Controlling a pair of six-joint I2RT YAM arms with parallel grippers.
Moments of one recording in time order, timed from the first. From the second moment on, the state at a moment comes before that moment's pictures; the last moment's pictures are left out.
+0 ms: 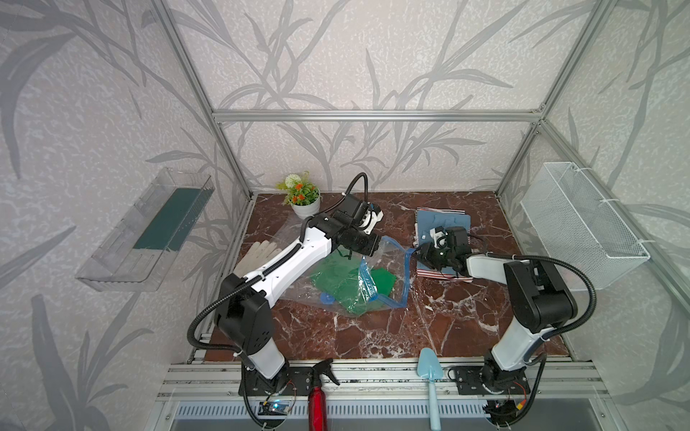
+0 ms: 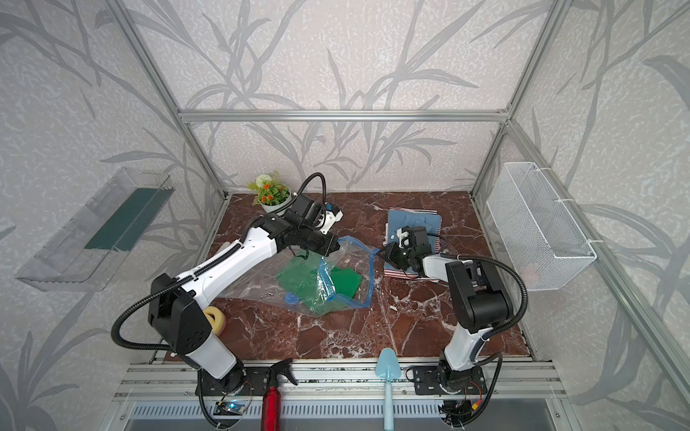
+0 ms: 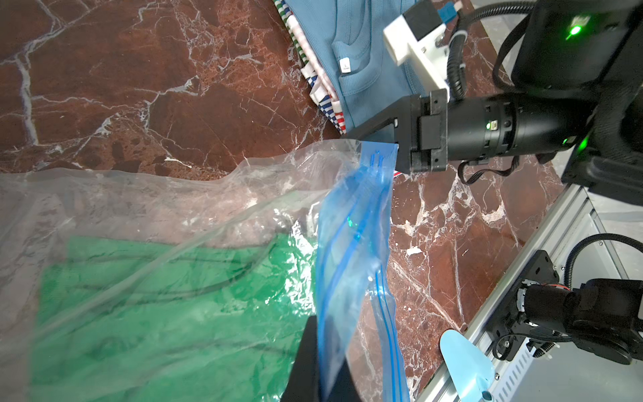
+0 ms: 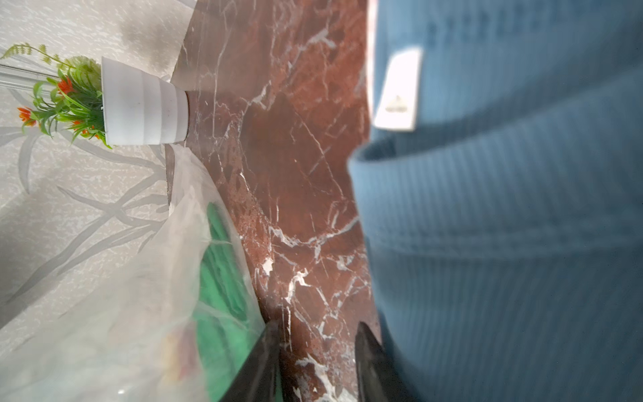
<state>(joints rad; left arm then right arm) -0.59 1.66 1.50 -0.79 0.30 -0.18 0.20 1.75 0.87 0.12 -0.58 0.74</state>
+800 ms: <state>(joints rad) -0.58 1.66 1.50 -0.79 0.30 -0.17 0.15 2.07 1.20 0.09 -0.60 0.70</state>
